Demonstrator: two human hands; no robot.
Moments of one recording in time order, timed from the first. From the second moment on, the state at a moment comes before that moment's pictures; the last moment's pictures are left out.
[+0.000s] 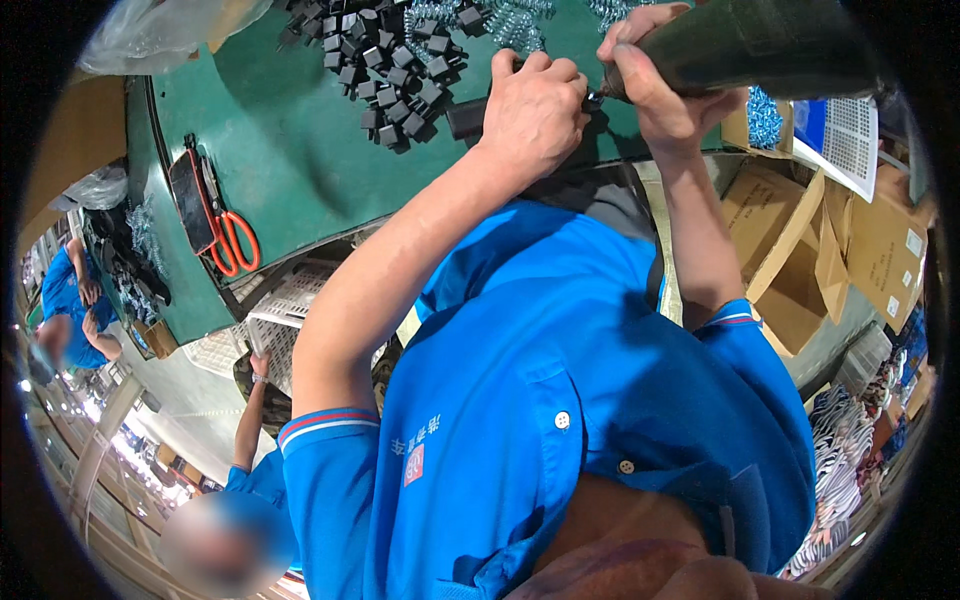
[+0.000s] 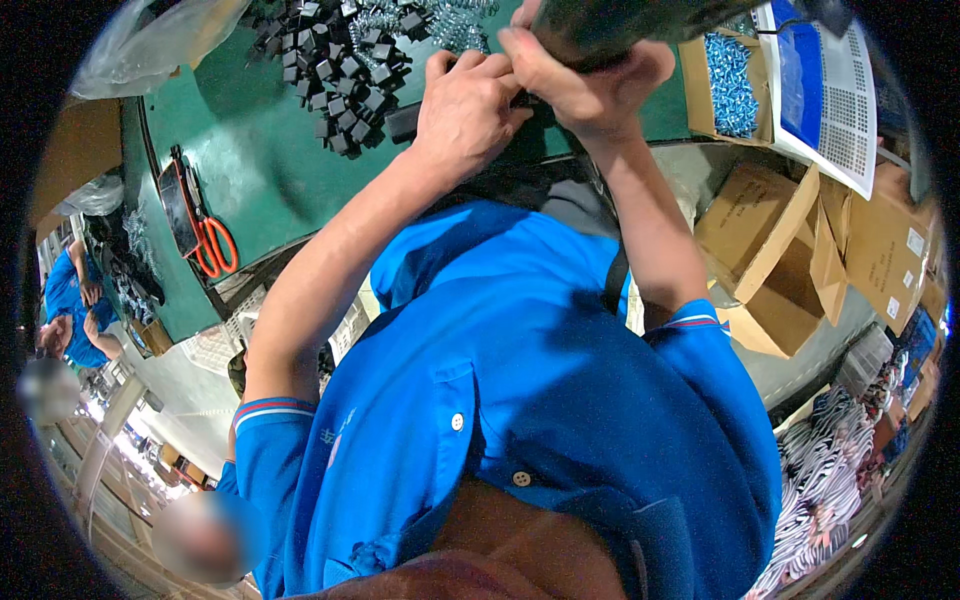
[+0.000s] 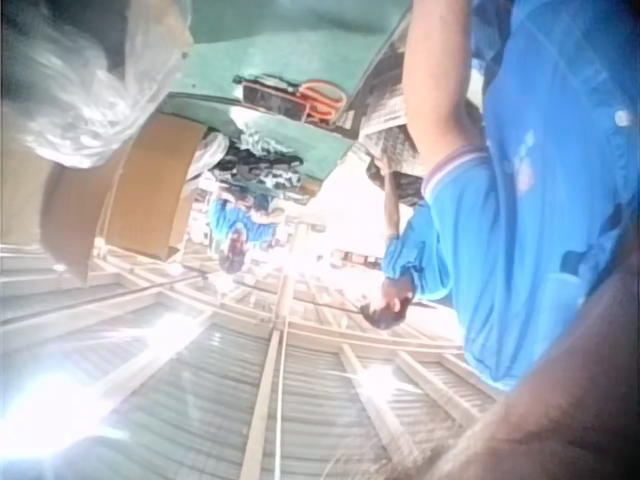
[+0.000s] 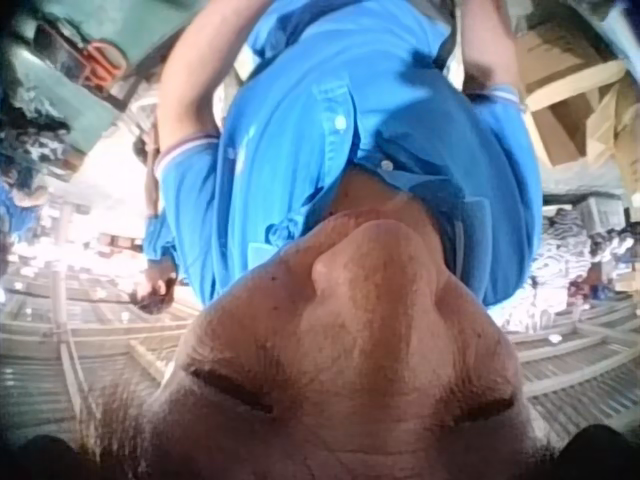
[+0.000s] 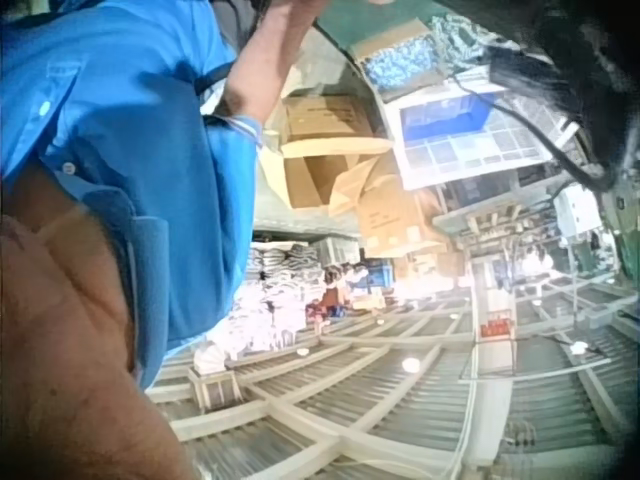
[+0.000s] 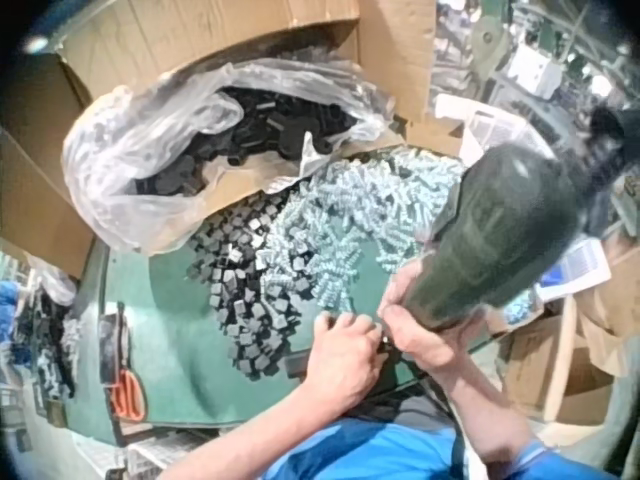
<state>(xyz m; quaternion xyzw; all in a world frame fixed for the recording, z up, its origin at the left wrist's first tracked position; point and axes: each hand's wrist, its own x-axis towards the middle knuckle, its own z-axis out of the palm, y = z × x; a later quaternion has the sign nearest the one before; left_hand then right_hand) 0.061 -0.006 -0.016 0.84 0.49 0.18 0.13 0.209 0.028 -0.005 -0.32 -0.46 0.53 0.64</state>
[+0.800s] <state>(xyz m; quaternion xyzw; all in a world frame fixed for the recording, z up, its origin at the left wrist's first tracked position) 0.063 -0.009 -0.008 0.84 0.49 0.18 0.15 0.308 0.017 -0.012 -0.69 -0.56 0.26 0.38</state>
